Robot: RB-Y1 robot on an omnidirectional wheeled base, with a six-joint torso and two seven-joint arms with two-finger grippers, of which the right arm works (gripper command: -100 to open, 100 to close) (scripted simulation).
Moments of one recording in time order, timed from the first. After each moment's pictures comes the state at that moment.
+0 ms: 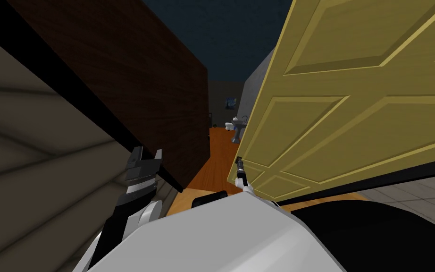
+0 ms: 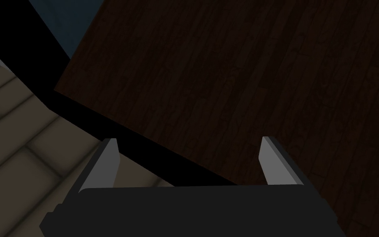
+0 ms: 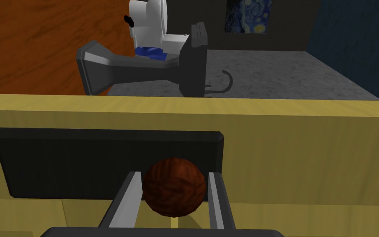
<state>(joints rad) -0.13 -0.11 -0.32 -0.63 -0.24 -0.82 0.10</state>
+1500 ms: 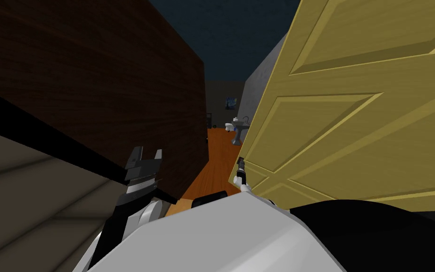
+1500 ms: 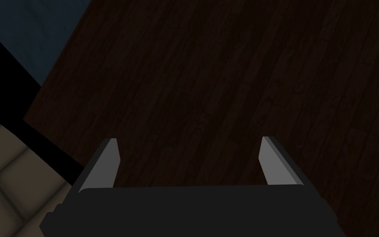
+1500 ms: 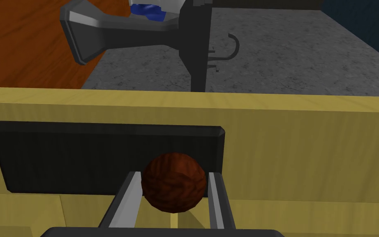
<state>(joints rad) -0.20 -0.06 -0.49 -0.58 -0.29 -0.85 0.23</state>
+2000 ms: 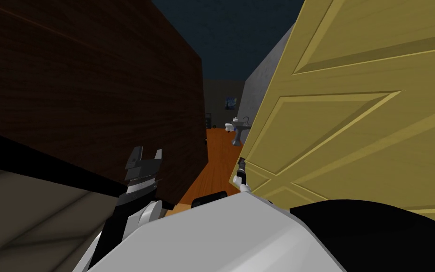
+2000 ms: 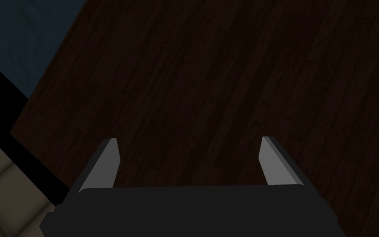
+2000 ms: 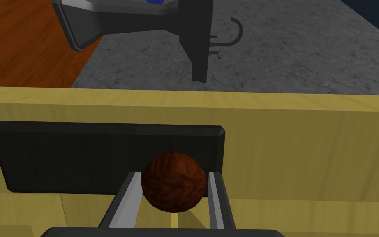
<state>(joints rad) -0.21 -0.04 -0.54 -0.58 -0.30 -0.86 0.27</state>
